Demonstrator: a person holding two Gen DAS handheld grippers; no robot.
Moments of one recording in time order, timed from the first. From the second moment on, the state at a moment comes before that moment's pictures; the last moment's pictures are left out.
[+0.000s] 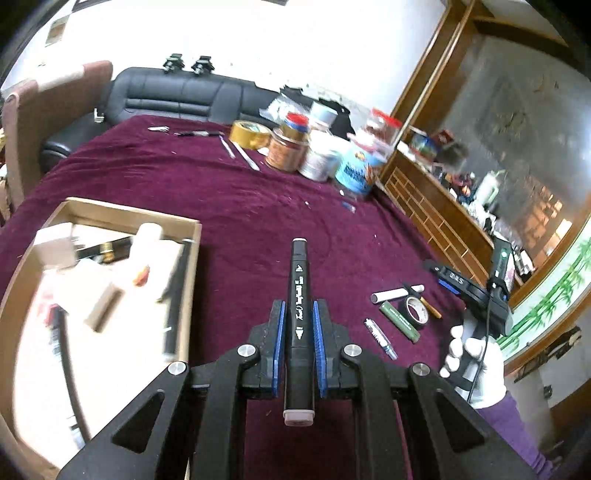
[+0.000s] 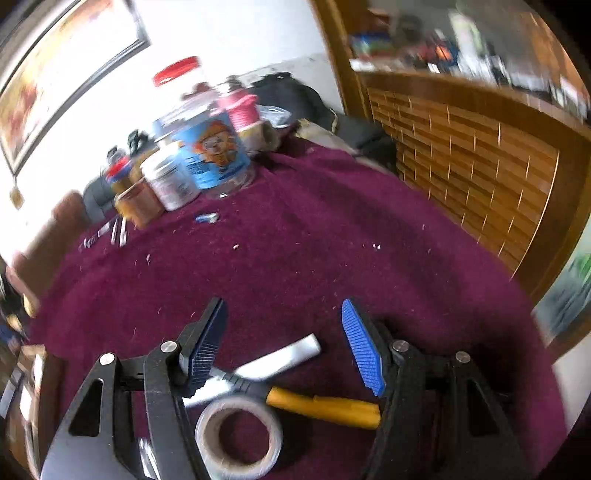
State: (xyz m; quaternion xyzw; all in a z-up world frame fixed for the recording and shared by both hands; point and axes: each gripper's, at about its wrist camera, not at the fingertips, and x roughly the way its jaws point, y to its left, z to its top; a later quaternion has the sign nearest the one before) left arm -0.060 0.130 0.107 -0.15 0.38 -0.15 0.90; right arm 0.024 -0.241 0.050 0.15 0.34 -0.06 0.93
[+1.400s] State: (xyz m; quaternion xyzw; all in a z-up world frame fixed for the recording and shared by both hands) left arm -0.124 0.252 0.072 -0.28 0.36 -0.11 0.88; right arm -0.026 -0.119 0.027 0.06 0.47 0.12 0.87
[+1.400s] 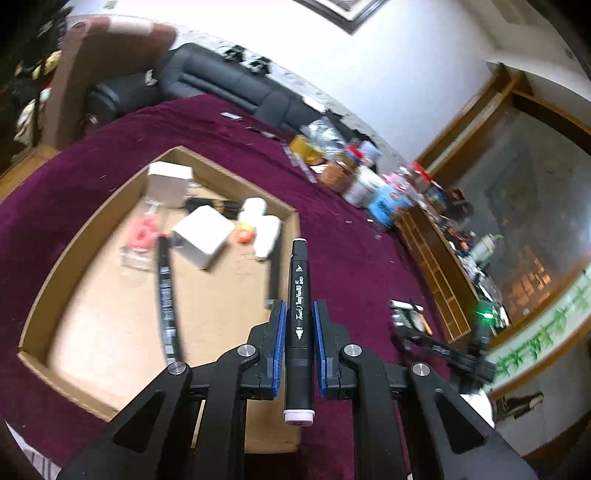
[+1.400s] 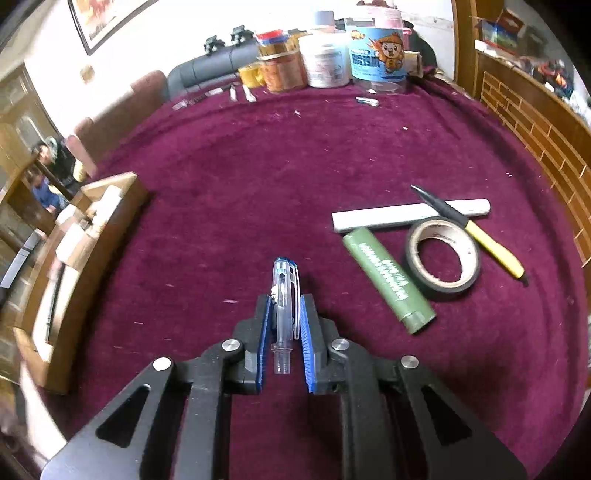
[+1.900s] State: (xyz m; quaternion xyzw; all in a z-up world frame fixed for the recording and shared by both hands) left arm -0.087 0.266 0.013 -0.34 0.46 -0.04 0.82; right arm -0.031 0.016 0.058 0.10 0.48 0.30 0.82
